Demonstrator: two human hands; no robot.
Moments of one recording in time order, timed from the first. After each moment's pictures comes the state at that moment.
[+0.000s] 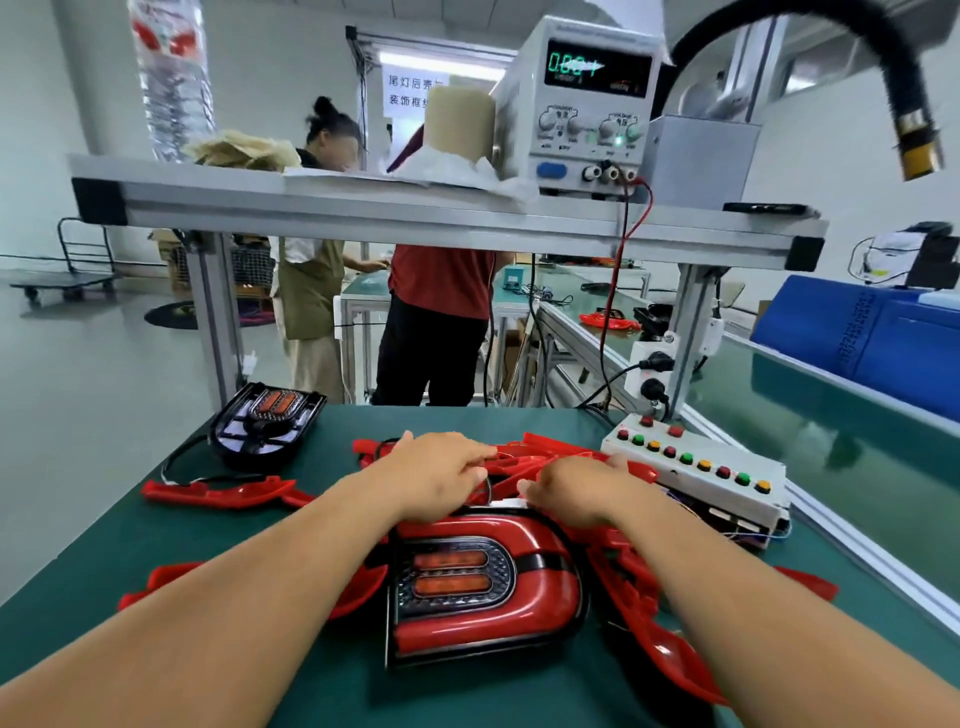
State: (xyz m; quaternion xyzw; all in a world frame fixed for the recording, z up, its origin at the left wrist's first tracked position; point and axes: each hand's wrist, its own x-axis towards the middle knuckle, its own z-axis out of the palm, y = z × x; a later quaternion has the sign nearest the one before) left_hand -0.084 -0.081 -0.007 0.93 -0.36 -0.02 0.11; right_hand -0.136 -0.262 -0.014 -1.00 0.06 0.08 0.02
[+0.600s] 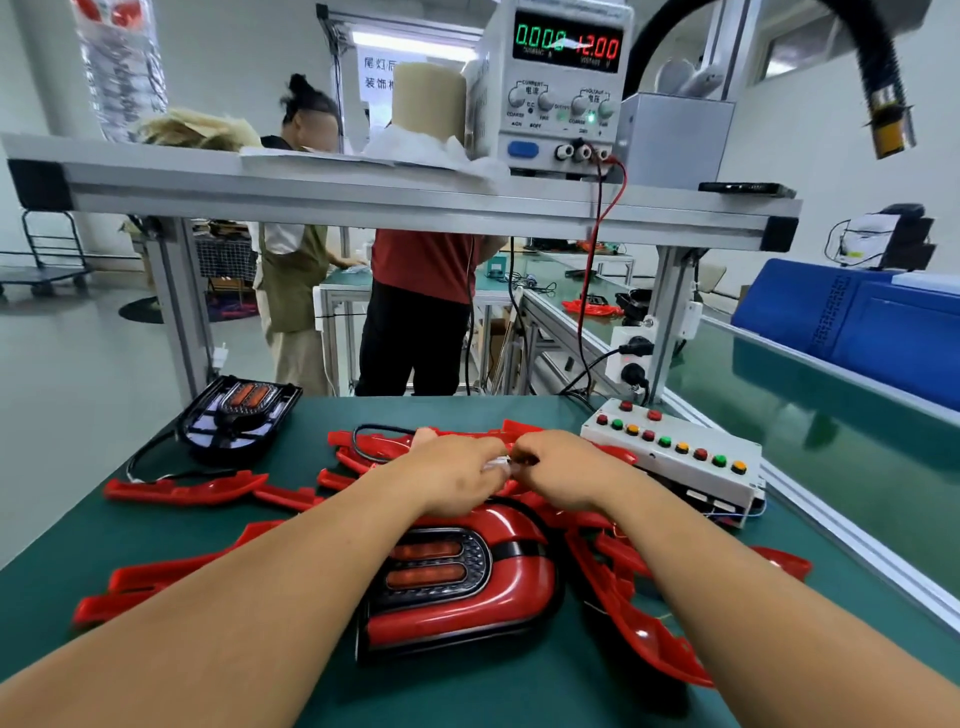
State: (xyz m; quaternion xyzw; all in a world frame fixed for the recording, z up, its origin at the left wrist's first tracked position) left_hand -0.081 -0.123 -0.026 0.91 -0.39 0.00 0.09; right_hand -0.142 -0.272 -0.014 -0.99 0.00 -0.02 0.15
